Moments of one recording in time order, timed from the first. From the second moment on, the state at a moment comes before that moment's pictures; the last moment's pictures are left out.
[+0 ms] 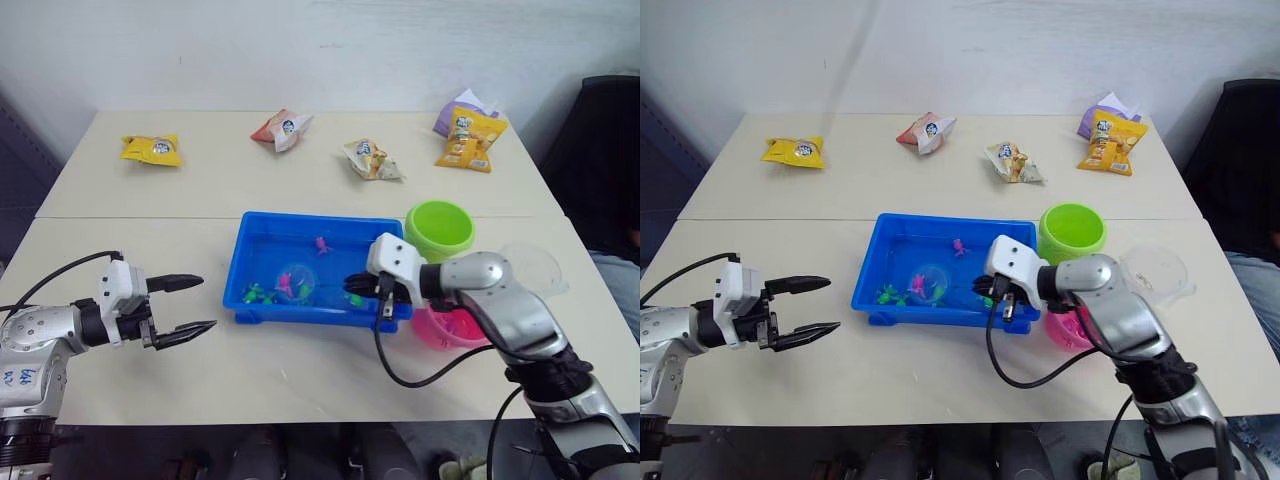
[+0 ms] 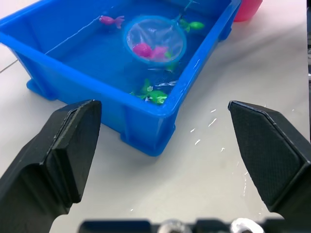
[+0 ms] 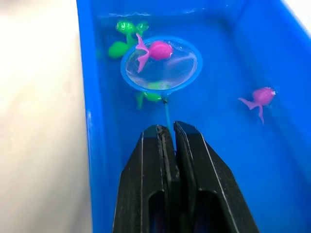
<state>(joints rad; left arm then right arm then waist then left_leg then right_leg) -0.11 0.80 0.28 0.06 -0.47 0.11 -1.23 -0.51 -0.61 0.22 -0.28 0.17 0.60 1.01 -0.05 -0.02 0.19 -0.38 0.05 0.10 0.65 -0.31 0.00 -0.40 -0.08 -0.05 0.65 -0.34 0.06</state>
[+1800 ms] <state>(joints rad) -0.55 0.56 -0.01 0.20 -0.47 0.20 -1.39 0.59 -0.45 -0.80 -0.26 -0.41 -0.93 0.48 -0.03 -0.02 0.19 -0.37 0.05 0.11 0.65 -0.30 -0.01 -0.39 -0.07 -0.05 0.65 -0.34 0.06</state>
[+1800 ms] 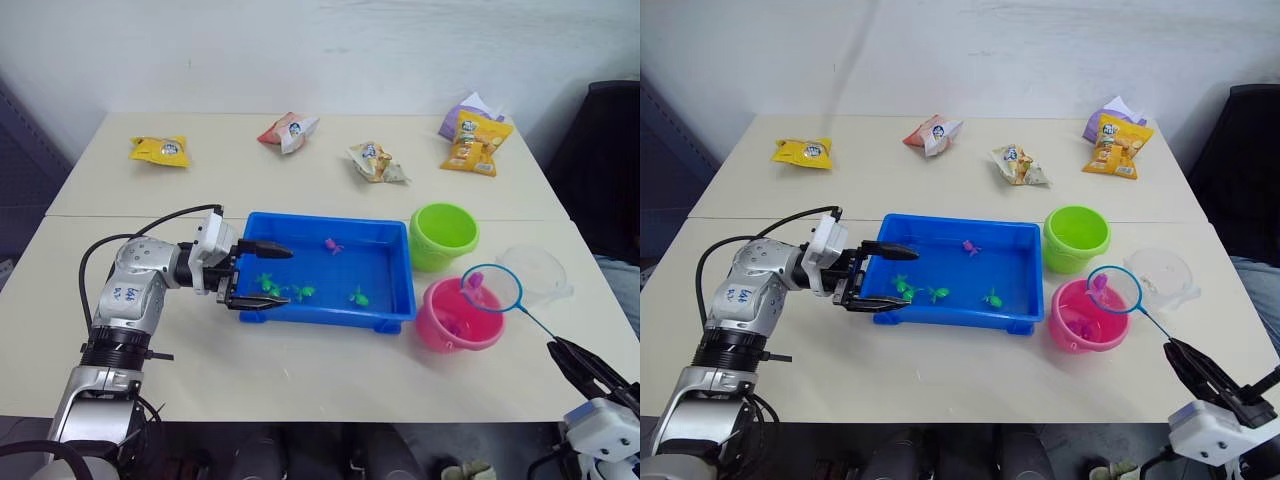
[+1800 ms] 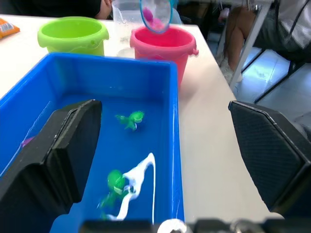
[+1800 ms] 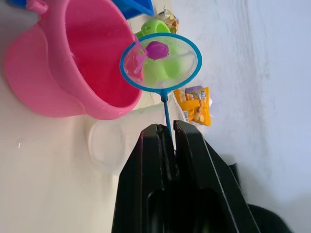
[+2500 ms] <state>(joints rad) -0.52 0.52 -0.03 0.09 -0.47 0.26 -1.35 0.60 -0.51 -0.92 -0.26 -0.88 -1.02 -0.03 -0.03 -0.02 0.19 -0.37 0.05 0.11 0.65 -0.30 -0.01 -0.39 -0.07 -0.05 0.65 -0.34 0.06</state>
